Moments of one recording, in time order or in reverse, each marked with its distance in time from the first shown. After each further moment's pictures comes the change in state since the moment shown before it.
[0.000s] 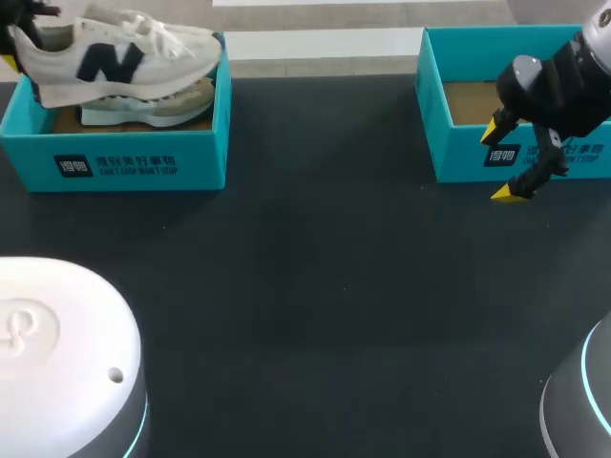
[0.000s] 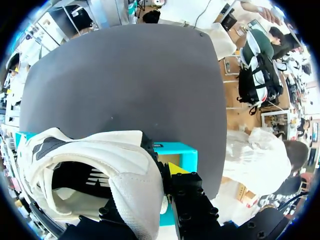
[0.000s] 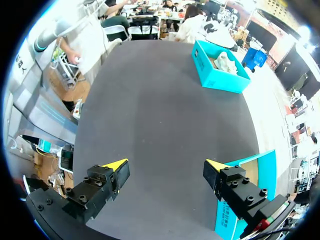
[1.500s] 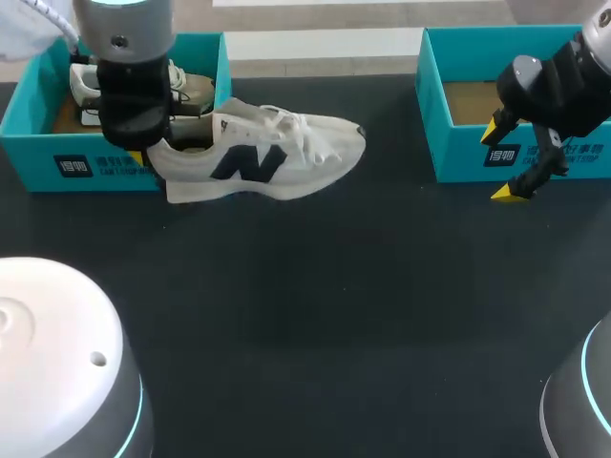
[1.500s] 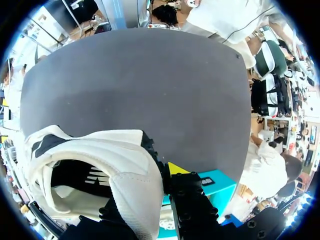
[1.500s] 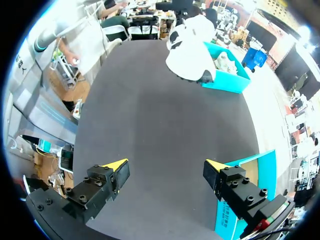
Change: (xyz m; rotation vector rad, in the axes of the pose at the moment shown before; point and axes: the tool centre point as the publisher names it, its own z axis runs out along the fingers) left arm -0.189 -0.169 0.011 -0.098 0.006 0.001; right arm 0.000 0.000 0.000 0.000 0.000 0.000
